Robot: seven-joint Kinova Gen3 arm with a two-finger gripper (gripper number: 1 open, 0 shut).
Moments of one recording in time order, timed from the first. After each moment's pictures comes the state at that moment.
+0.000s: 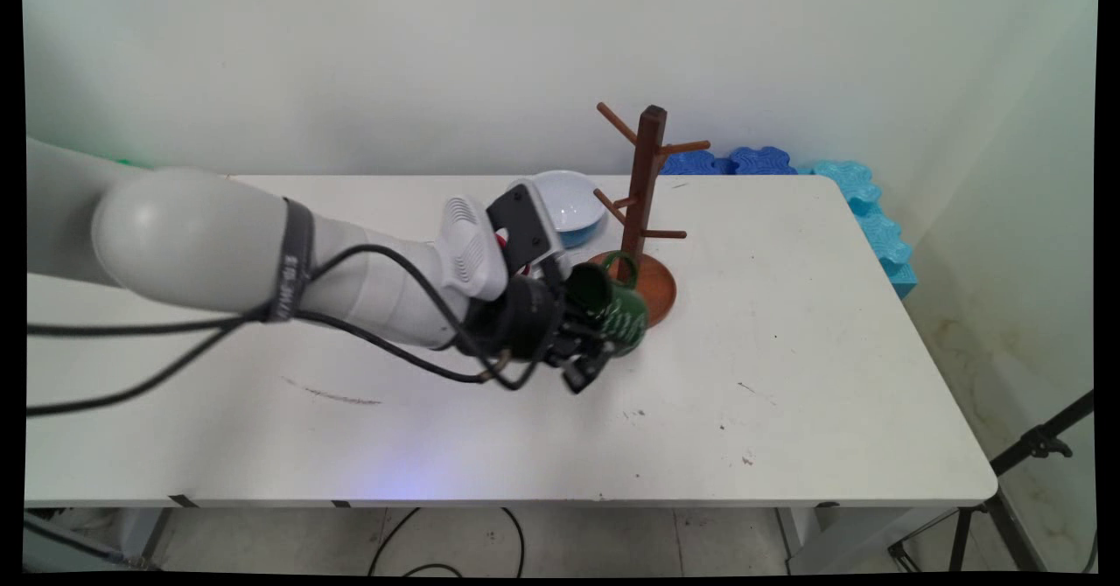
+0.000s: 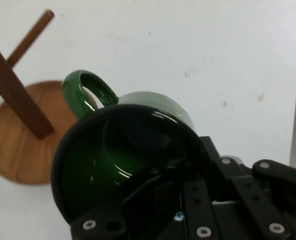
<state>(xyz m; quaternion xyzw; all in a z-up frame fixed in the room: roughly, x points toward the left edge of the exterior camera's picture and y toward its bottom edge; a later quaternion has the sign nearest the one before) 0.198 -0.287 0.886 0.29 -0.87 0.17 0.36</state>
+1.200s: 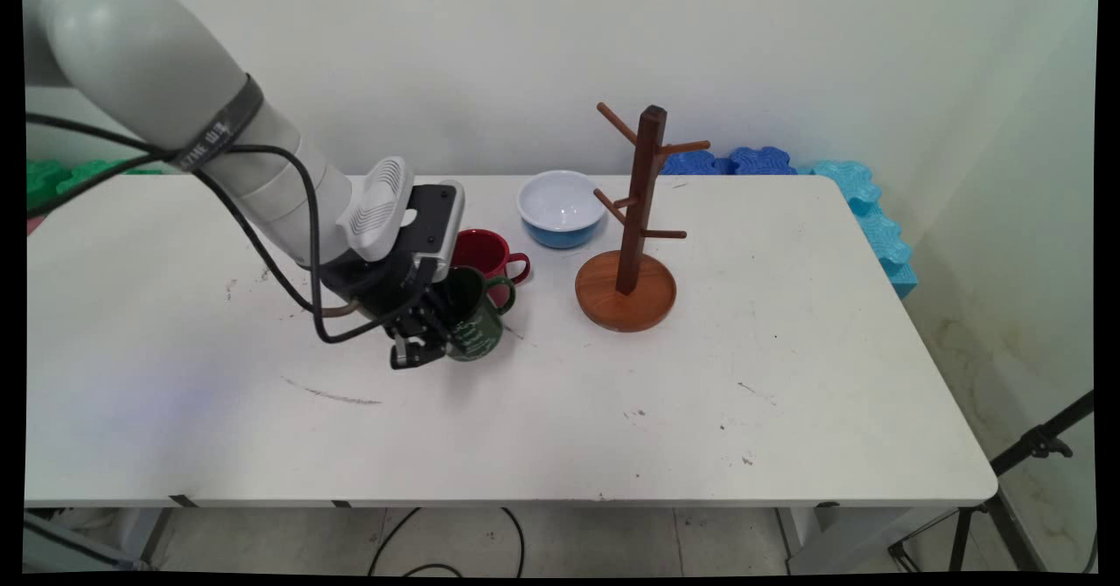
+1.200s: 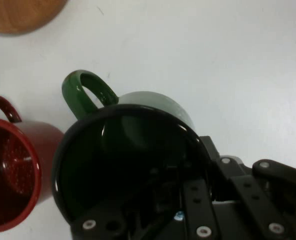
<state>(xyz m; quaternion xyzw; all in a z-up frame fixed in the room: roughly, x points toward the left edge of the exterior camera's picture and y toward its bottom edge) 0.287 -0.330 0.921 0.11 -0.98 0.09 0.14</state>
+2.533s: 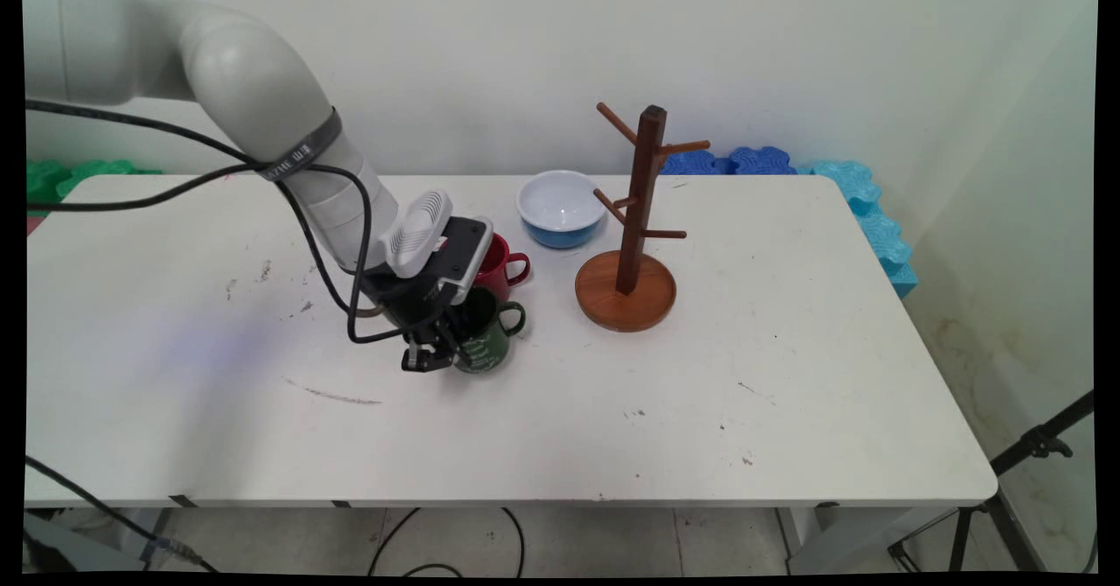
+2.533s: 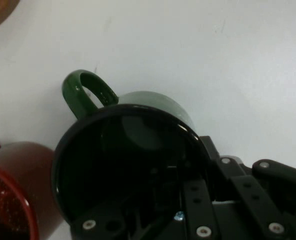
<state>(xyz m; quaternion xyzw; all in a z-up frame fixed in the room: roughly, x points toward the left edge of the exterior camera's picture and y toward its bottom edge) 0.284 -0.375 0.875 0.03 -0.99 0.05 0.11</state>
